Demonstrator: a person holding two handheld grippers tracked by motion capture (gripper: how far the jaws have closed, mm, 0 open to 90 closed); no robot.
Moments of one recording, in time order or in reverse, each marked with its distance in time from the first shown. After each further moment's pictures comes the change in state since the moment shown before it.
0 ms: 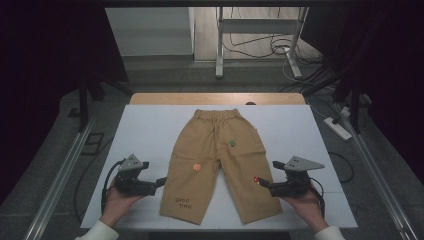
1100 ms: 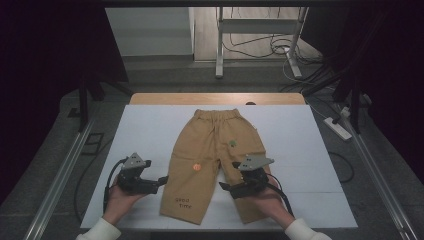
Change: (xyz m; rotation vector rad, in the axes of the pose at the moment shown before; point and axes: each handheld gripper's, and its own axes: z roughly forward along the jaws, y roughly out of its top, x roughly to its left) left arm -0.001 0.005 0.005 -0.003 0.002 0.017; right arm 0.068 0.038 0.080 0.058 0.164 -0.135
